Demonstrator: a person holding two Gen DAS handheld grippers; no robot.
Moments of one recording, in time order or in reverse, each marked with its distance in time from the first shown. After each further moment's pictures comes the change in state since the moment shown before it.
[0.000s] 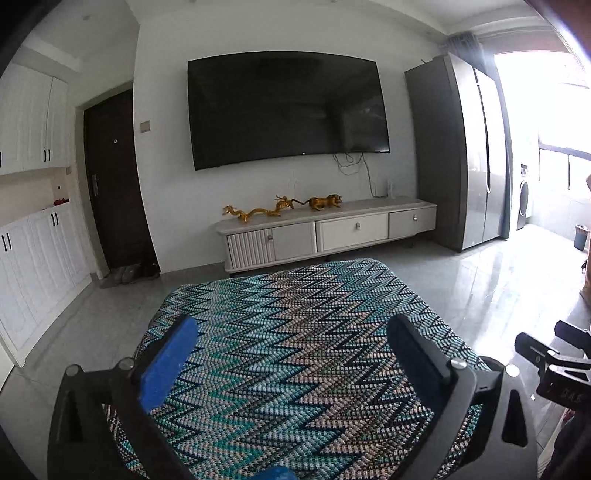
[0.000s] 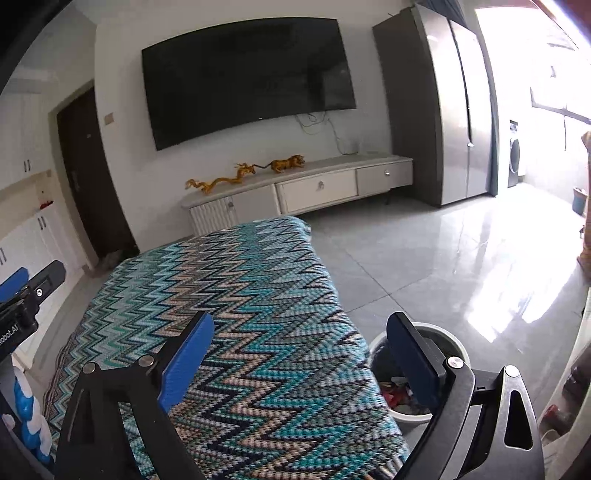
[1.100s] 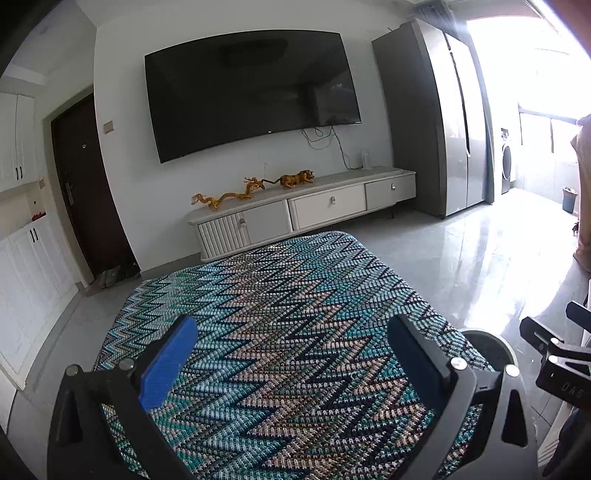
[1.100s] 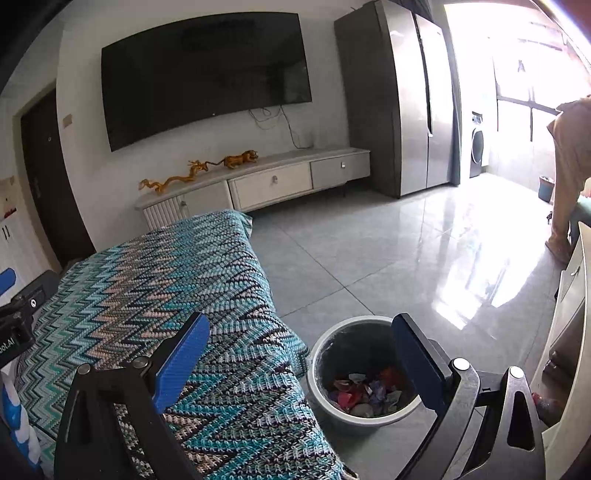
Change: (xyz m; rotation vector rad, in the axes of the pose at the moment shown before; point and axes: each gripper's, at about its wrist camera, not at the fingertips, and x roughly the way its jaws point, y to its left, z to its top) left arm 0.053 -0.073 -0.013 0.107 0.081 -0.055; right arm 0.034 -0.048 -0.014 0.034 0.022 -0.143
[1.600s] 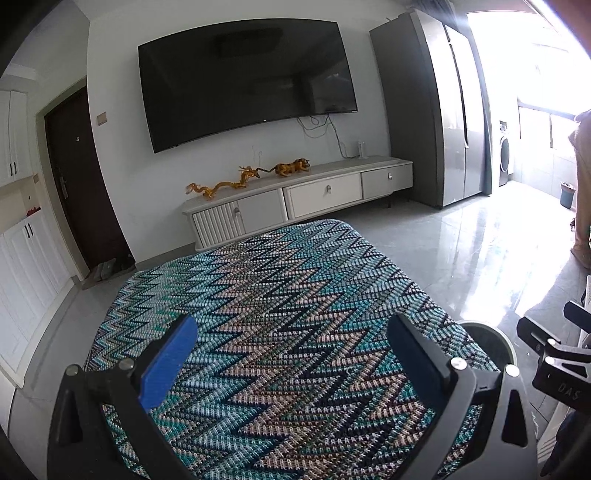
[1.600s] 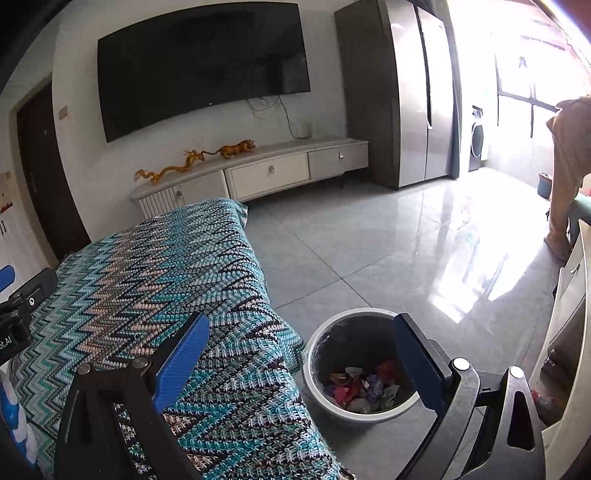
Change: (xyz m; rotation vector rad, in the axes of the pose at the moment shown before) left arm 0.016 -0.001 -0.002 -0.004 0.047 -0.018; right arm 0.013 0.001 -0.003 -0.004 0.035 -0.012
